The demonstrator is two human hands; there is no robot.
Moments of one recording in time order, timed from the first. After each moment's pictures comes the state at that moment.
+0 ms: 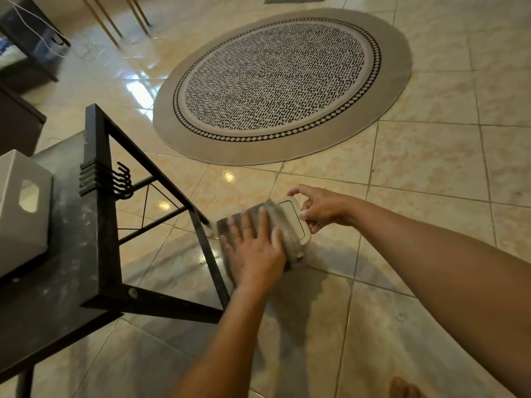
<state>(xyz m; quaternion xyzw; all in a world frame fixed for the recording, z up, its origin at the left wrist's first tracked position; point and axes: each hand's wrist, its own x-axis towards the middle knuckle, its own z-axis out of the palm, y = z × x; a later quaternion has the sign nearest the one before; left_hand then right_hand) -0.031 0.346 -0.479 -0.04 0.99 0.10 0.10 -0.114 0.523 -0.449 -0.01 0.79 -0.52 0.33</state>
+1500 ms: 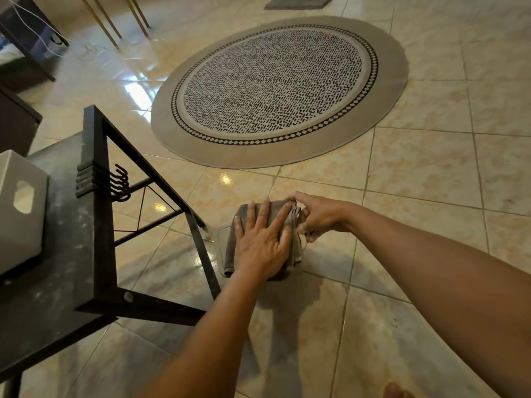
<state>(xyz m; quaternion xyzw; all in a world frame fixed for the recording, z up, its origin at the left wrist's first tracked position) -0.060 0.346 -0.478 0.13 0.98 0.10 0.08 -0.111 0.525 -0.447 -0.03 0.78 -0.52 0.36</state>
